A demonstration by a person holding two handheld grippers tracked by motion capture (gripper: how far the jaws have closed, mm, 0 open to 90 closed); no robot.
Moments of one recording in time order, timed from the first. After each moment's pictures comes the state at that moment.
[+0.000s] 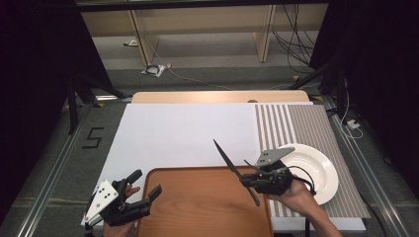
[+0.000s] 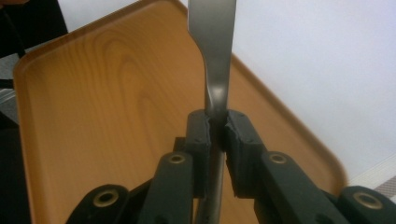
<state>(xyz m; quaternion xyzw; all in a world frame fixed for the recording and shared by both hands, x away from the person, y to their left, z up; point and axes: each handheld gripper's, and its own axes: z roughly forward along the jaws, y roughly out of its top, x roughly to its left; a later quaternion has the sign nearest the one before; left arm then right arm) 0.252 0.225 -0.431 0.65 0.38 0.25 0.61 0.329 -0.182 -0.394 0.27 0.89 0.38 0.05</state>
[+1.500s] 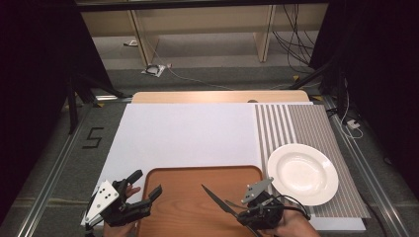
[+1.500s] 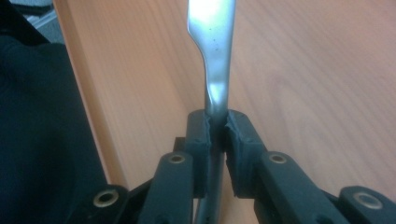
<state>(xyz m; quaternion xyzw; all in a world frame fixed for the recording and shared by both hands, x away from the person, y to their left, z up) 0.252 0.225 -0.431 0.65 0.38 0.25 0.61 0.276 -0.157 -0.432 0.24 0.93 0.26 -0.03</state>
